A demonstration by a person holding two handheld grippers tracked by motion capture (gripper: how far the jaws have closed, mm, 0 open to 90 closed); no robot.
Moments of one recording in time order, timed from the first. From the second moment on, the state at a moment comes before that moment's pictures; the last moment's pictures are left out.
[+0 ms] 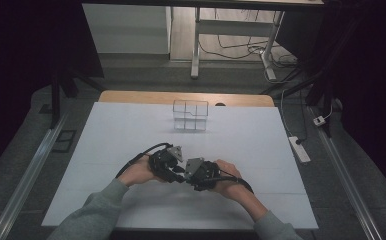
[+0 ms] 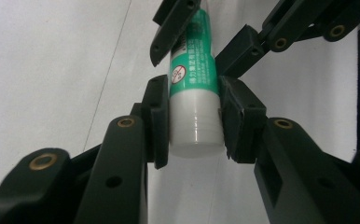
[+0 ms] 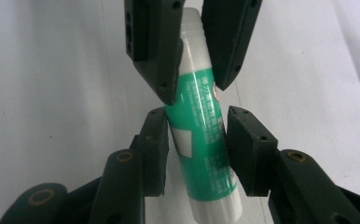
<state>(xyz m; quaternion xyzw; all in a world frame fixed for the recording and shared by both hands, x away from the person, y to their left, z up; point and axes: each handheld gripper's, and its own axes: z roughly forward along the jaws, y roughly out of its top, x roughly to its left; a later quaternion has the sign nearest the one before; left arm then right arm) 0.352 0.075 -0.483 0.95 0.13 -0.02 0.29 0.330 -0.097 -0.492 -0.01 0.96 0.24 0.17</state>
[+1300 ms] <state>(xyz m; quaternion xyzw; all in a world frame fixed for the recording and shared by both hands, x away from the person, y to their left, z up) 0.322 0.160 -0.483 0.85 0.30 0.12 0.42 0.358 -0.155 -0.468 0.17 0.88 0.42 0.13</state>
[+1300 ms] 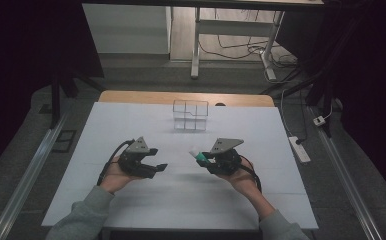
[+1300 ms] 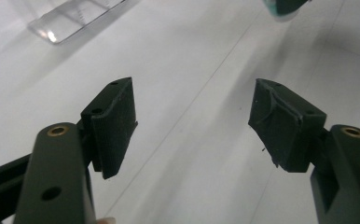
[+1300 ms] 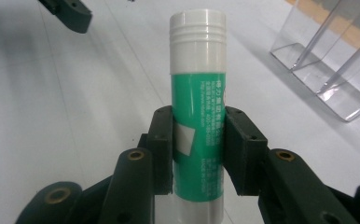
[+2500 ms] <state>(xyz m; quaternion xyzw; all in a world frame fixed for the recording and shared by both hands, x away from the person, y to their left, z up) 0.270 0.246 -0.516 0.81 0.40 0.17 0.39 0.373 -0.171 -0.456 0.24 0.82 0.49 0.15</state>
